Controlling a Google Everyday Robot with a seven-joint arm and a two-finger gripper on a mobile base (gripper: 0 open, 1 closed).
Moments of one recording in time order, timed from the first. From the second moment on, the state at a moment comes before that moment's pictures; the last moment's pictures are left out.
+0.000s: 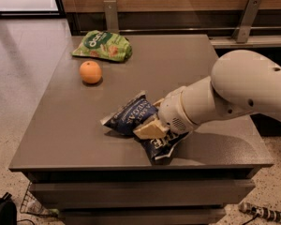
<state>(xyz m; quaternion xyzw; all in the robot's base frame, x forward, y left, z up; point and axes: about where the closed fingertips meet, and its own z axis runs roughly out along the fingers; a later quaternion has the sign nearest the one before) 0.463 -0.018 0.817 -0.52 0.76 0.21 0.31</state>
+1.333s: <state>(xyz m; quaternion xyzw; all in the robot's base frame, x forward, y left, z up) 0.666 -0.090 0.934 -0.52 0.76 0.09 0.37</state>
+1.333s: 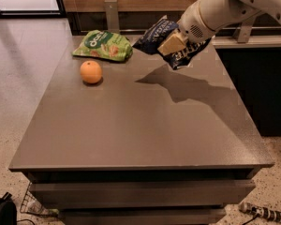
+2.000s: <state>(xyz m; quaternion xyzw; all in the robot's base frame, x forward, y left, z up) 0.796 -0.115 0.929 -0.46 0.78 0.05 0.41</state>
